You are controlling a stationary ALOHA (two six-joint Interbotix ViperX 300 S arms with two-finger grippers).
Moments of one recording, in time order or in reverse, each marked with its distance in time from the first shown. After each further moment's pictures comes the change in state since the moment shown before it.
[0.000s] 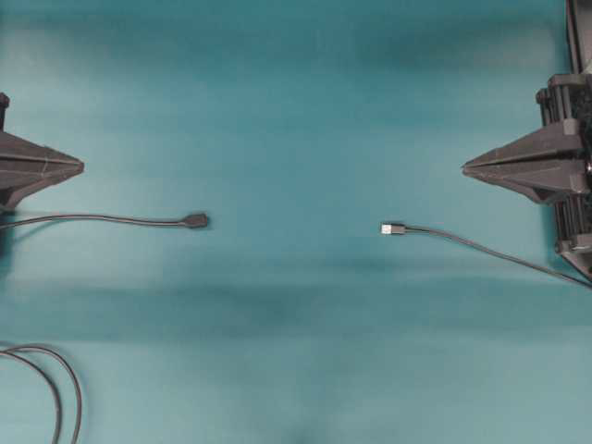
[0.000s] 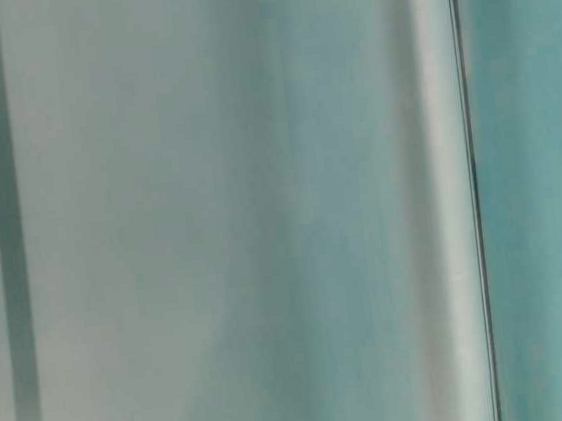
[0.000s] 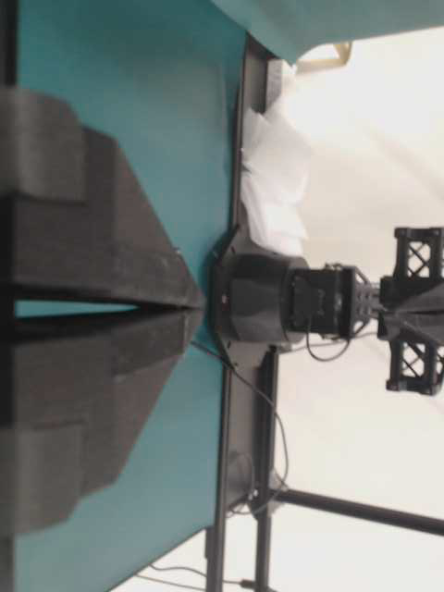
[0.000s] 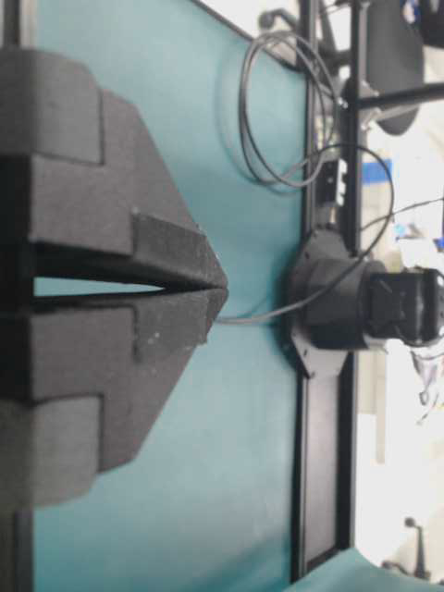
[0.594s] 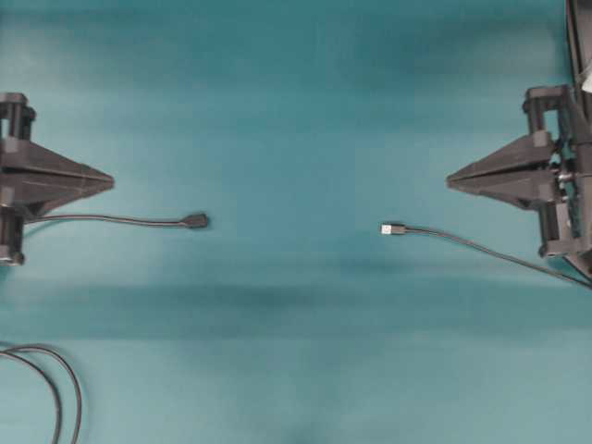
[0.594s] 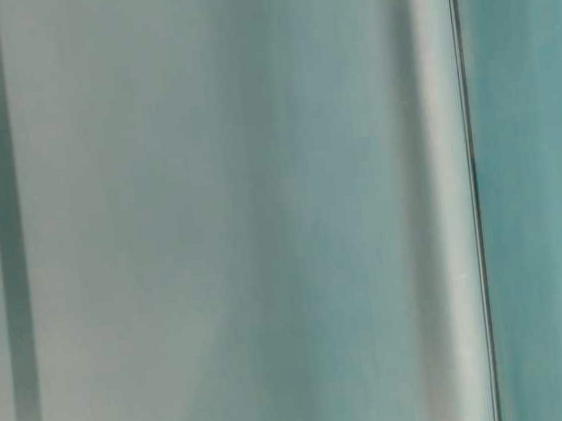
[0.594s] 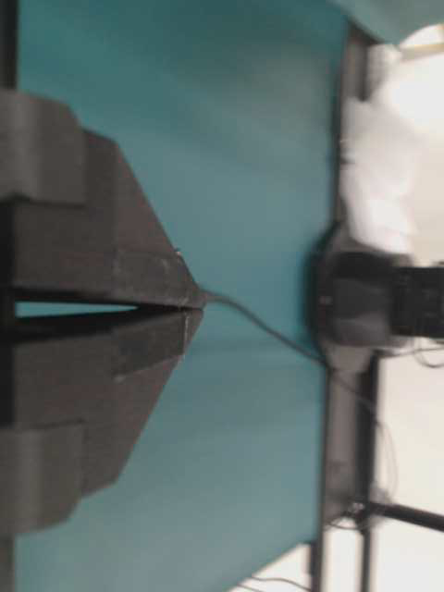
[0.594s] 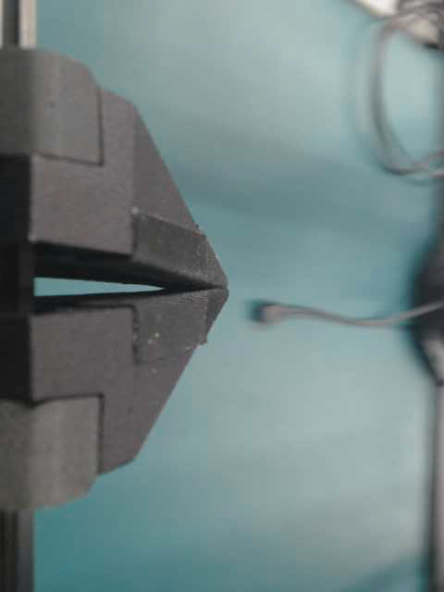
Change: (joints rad) left arm -0.005 0.121 -0.009 0.002 0.083 -0.006; right arm 0.000 0.064 -0.035 -0.035 0.232 0.029
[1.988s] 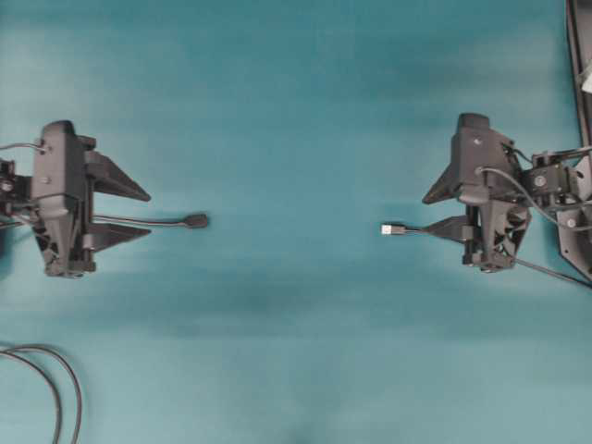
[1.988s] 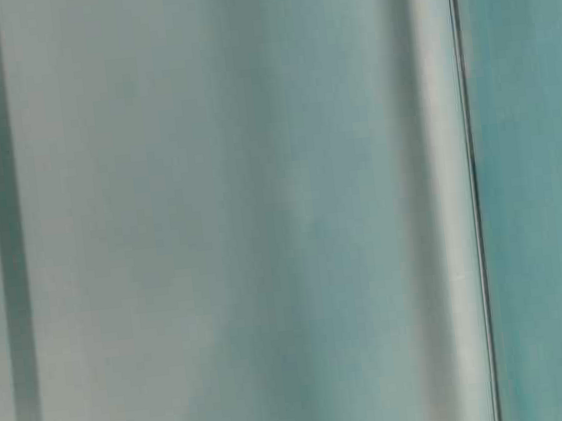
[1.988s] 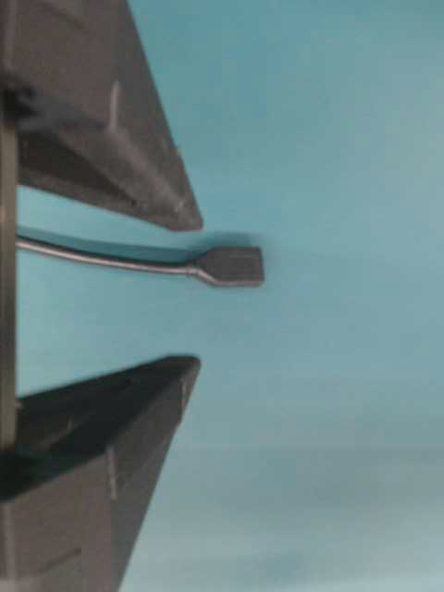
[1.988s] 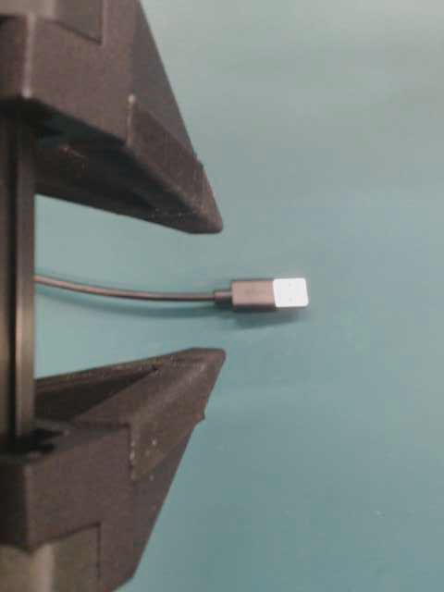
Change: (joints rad) left arm 0.000 0.399 -0.037 0.002 0.225 -0.048; right arm -0.005 0.445 -0.037 -0.002 0.245 0.176
